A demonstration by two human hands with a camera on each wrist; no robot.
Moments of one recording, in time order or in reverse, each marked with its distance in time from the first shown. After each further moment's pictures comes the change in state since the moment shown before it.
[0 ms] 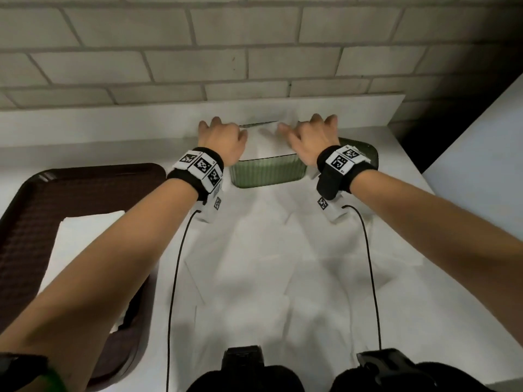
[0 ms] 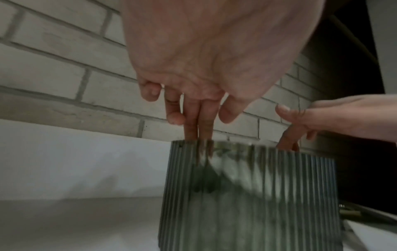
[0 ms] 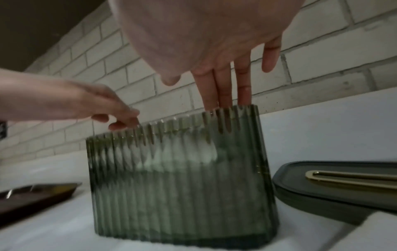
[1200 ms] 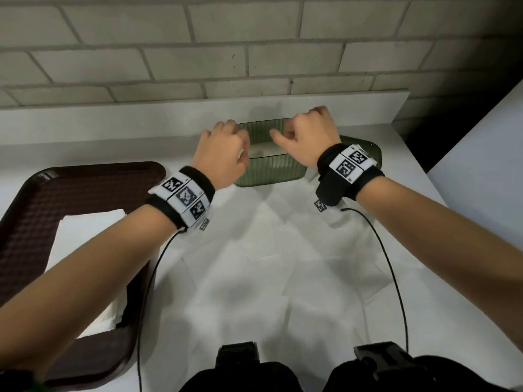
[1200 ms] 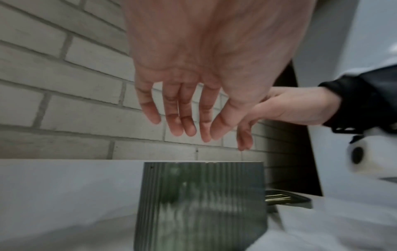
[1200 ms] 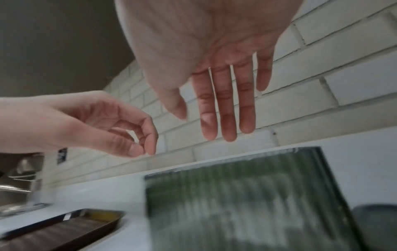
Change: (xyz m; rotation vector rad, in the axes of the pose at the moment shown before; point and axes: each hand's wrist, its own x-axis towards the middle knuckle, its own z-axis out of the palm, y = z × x) left_hand -0.045 0.005 -0.006 -0.078 0.122 0.205; right_hand -0.018 -0.021 -0.029 0.084 0.132 -0.116
